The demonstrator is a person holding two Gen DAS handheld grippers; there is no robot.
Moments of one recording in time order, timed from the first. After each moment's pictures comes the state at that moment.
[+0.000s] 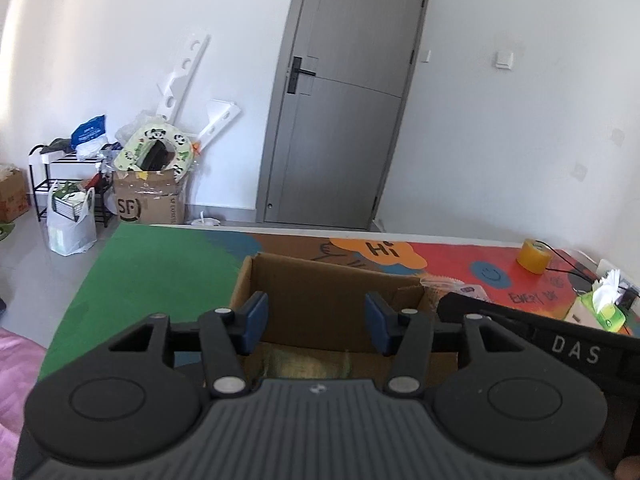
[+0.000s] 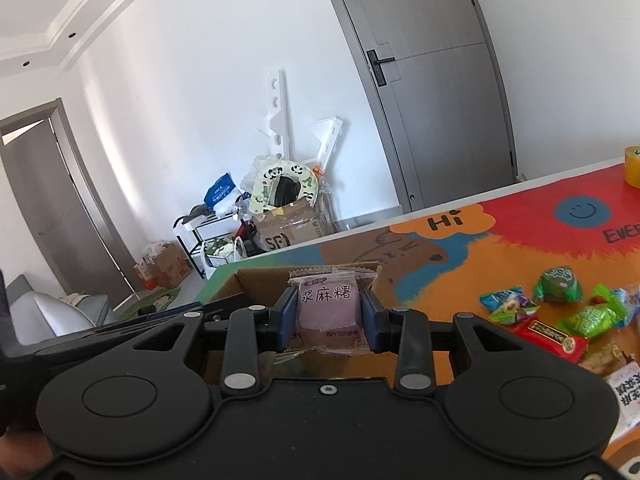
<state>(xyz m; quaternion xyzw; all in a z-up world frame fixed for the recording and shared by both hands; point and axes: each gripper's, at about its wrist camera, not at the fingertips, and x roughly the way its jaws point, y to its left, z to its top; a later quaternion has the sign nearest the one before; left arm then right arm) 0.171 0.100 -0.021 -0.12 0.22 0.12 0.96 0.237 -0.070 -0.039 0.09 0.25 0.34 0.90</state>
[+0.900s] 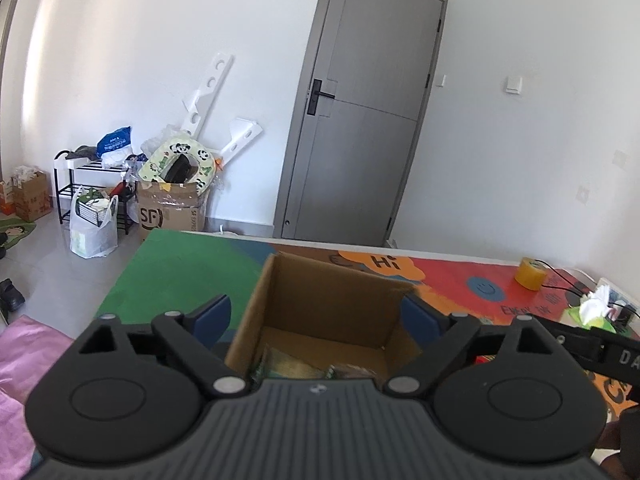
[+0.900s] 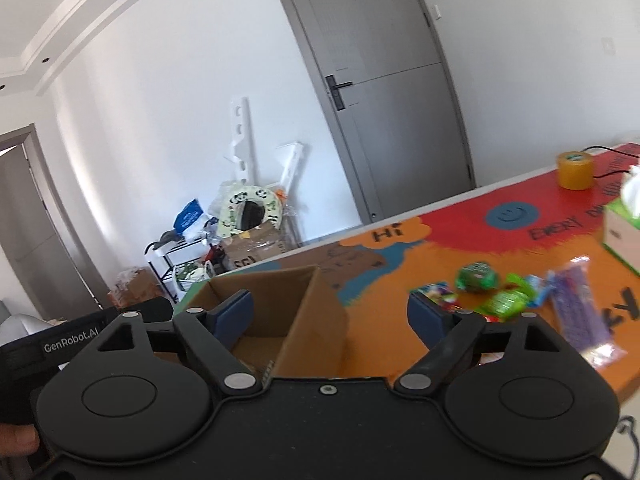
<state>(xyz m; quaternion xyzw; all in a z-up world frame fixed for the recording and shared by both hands) 0.127 0.071 0.002 -0.13 0.20 0.14 0.96 0.194 -0.141 -0.031 0.12 0.23 0.27 0.93</state>
